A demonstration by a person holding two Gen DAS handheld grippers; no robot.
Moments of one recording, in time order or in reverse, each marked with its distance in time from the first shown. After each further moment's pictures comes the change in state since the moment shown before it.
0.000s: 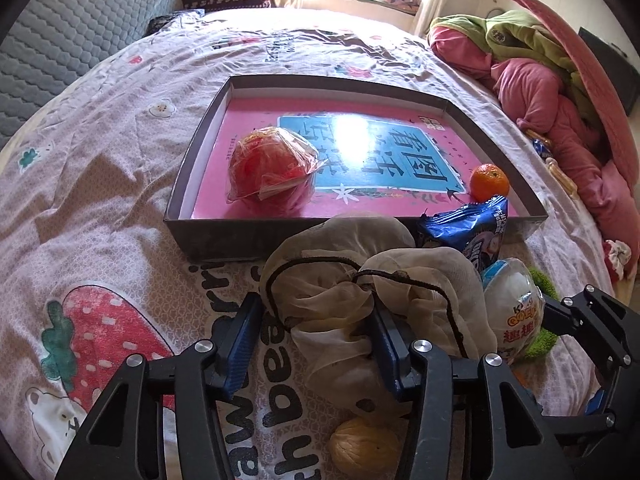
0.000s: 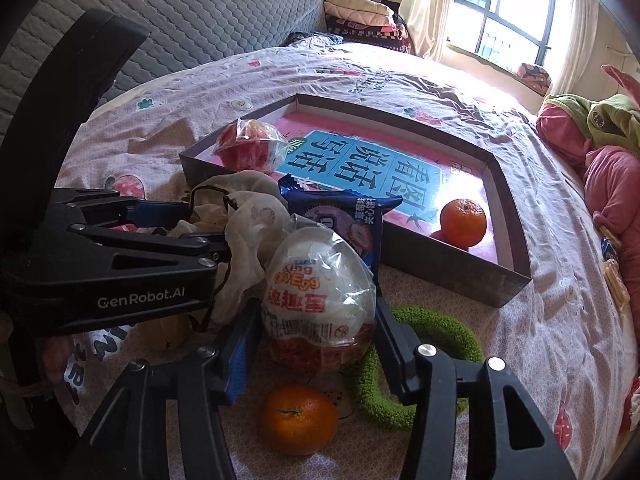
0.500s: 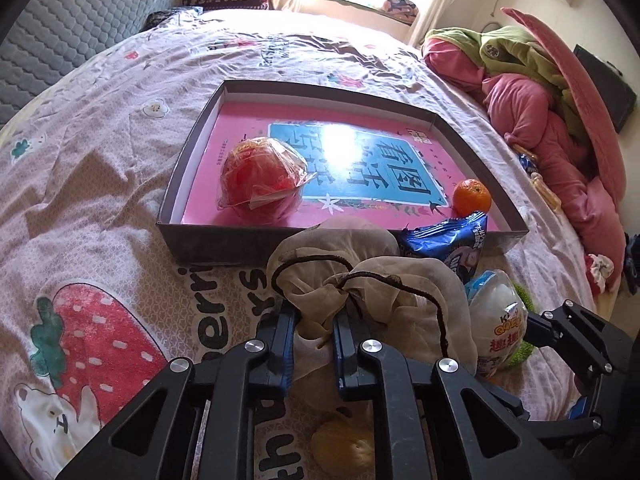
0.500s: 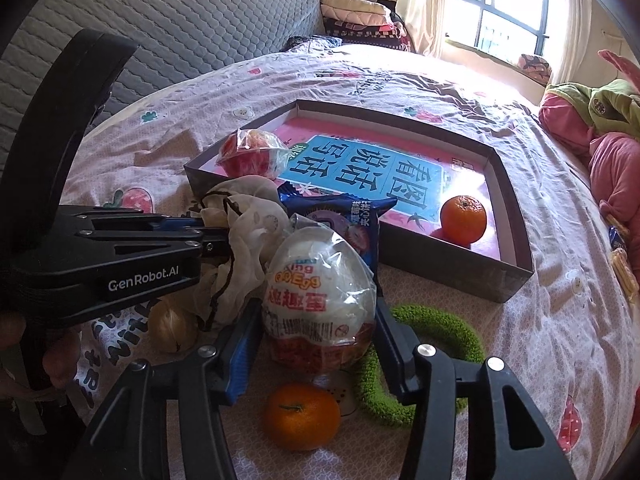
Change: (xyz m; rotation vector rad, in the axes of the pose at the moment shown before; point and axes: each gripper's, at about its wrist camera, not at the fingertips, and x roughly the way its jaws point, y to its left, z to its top) left arm -0.007 0.002 0.002 -0.033 -0.020 -0.068; right arm -0.006 -0.006 0.000 0.038 -0.015 0.054
